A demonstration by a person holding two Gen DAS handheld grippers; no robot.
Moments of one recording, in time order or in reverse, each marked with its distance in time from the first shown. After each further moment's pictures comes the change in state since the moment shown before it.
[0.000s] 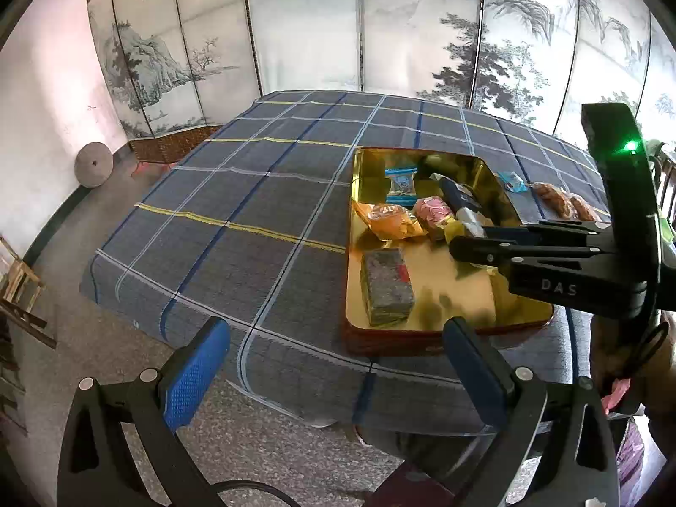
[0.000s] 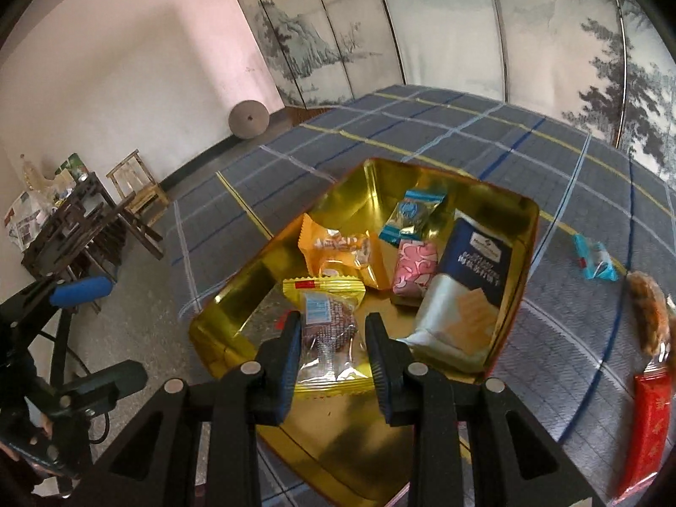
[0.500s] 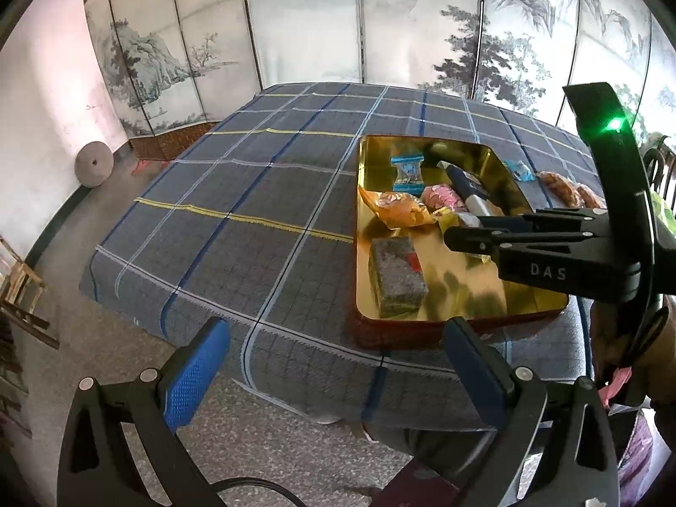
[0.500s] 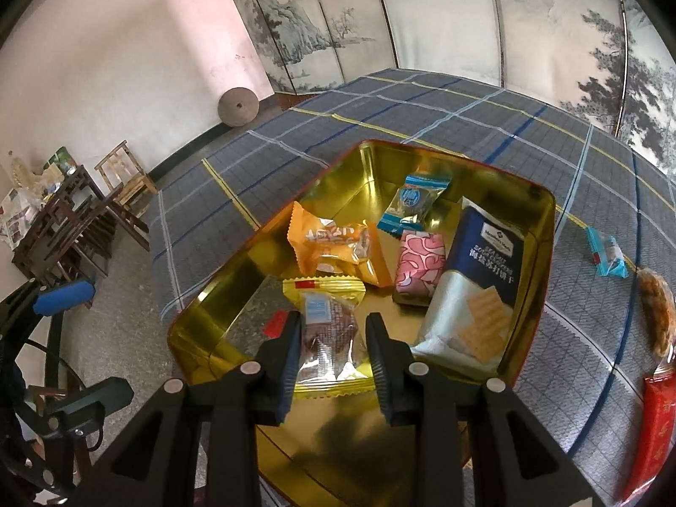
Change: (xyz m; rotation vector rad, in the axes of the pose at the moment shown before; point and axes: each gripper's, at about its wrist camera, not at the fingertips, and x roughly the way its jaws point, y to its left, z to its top) left arm 0.009 0.004 -0.006 0.016 0.018 0.013; right arm 0.021 0.005 0.006 0.005 0.041 -0.032
